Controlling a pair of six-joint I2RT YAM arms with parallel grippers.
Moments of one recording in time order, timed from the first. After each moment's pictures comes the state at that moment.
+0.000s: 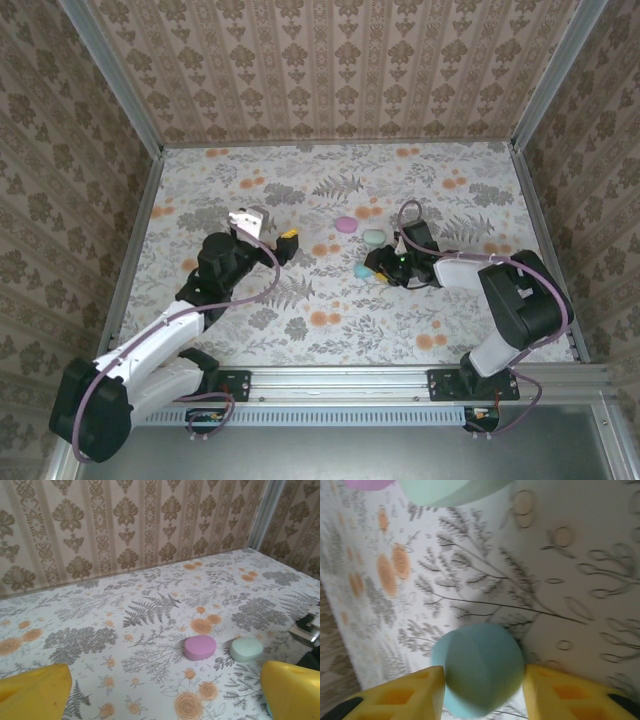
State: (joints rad) left arm -0.54 0.95 0.46 0.32 0.07 -0.08; right arm 0.36 1.59 0.64 0.03 -0.43 0.93
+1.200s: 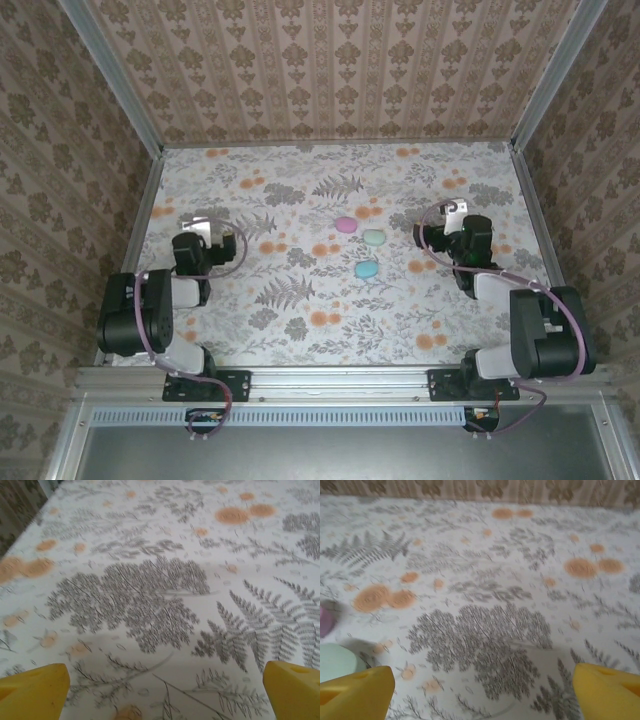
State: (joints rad) left arm 0.03 1.54 0.35 0.73 0.01 0.05; right arm -0.01 1.41 0.44 0.57 -0.16 -0.04
